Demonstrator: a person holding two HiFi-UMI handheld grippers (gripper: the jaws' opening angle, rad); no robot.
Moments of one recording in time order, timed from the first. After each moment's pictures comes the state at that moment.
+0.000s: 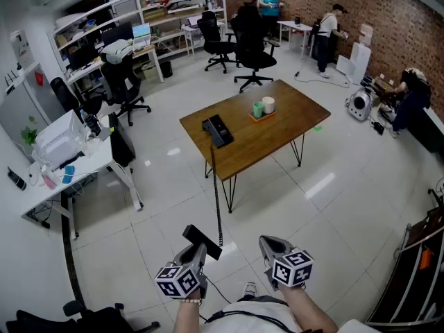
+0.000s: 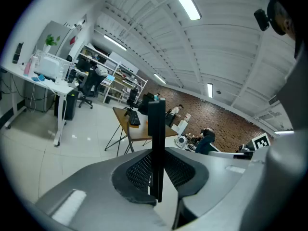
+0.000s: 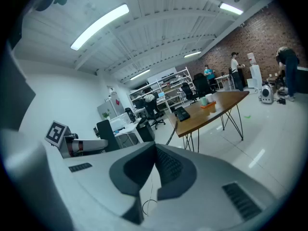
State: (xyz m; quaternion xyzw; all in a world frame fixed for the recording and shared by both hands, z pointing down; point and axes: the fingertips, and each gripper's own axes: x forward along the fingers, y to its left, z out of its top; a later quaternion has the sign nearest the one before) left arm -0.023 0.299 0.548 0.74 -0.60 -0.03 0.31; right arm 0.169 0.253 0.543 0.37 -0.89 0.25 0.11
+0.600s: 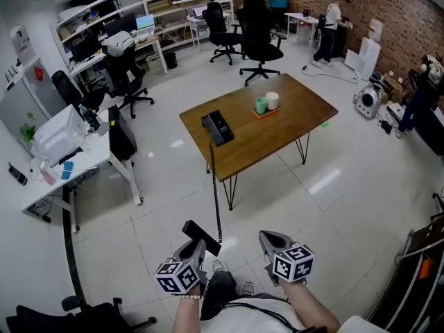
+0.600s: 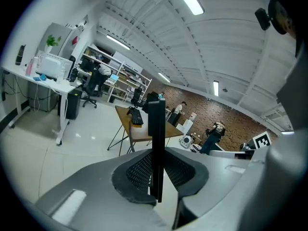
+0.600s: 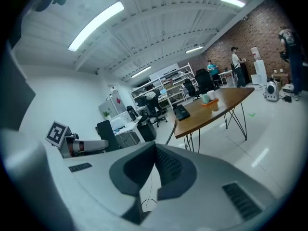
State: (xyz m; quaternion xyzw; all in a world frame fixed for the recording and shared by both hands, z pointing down) left arm -0.008 0.248 0.560 0.72 -0.62 -0.02 0.32; right arm 0.182 0.195 0.554 0.35 -0.89 0.26 0.12
